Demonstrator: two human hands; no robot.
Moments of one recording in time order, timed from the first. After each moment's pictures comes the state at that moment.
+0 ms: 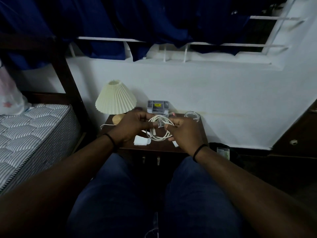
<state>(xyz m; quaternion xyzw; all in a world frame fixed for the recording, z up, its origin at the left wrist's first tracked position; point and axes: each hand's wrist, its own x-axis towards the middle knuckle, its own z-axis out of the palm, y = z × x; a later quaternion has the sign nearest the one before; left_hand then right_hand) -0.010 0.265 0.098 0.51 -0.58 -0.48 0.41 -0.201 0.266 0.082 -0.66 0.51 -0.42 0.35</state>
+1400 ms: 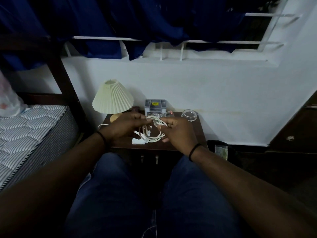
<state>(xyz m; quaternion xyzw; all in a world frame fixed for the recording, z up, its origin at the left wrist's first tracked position) 0.005 0.256 0.091 0.50 -0.57 -0.54 0.37 -0.194 0.266 0.072 -0.65 0.48 -0.44 0.39</state>
